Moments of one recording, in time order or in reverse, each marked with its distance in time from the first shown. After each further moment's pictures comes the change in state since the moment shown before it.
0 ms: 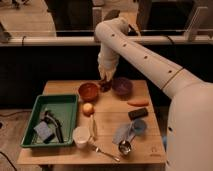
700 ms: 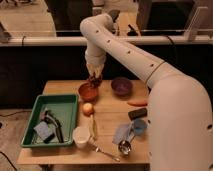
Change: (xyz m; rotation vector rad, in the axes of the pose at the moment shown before) arm -0.018 -0.056 0.002 0.015 0.013 -0.110
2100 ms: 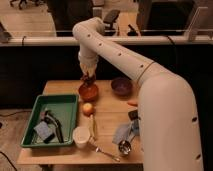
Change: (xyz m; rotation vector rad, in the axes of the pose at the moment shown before) arm 0.004 -0.039 0.022 0.046 0.038 -0.028
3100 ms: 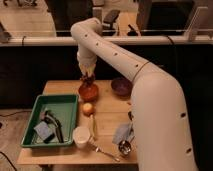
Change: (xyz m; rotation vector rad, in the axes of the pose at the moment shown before) arm 0.003 -0.006 0.009 -0.022 -0.014 -0.019
